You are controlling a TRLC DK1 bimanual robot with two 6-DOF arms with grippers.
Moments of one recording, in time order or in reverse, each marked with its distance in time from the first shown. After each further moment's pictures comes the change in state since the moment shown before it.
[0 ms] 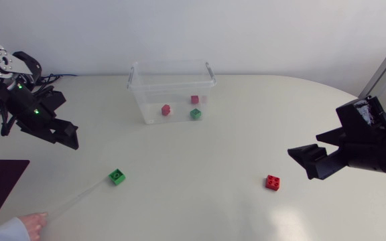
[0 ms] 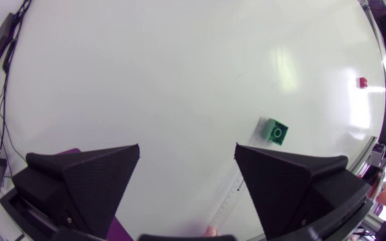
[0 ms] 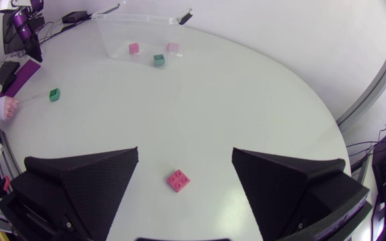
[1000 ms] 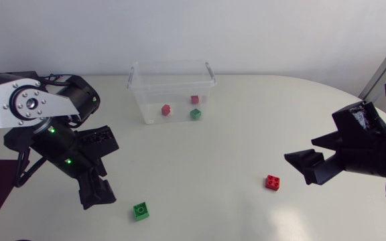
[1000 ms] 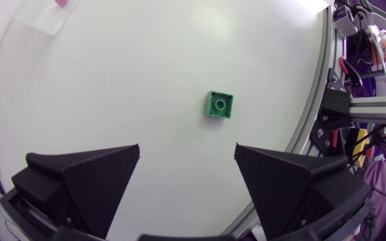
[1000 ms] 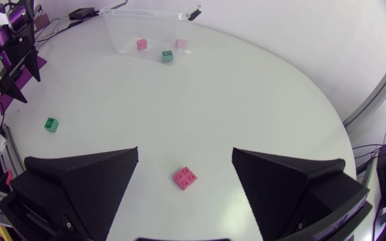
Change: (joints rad) left arm -0.514 -0.343 -0.363 0.000 0.085 0.164; right arm 0.000 0.000 -0.022 0.000 -0.040 -0.014
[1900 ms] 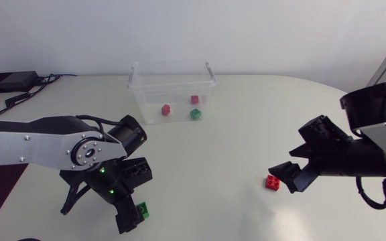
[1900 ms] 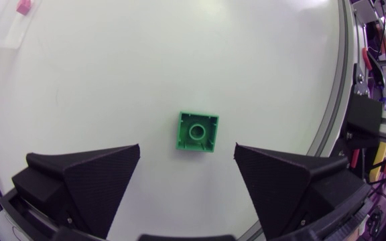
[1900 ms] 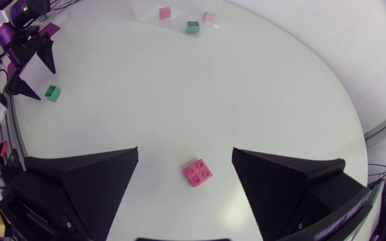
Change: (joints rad) left arm -0.260 0.151 -0.138 0.270 -0.092 -0.212; right arm 0.006 0.217 -0.049 0.104 -0.070 -0.134
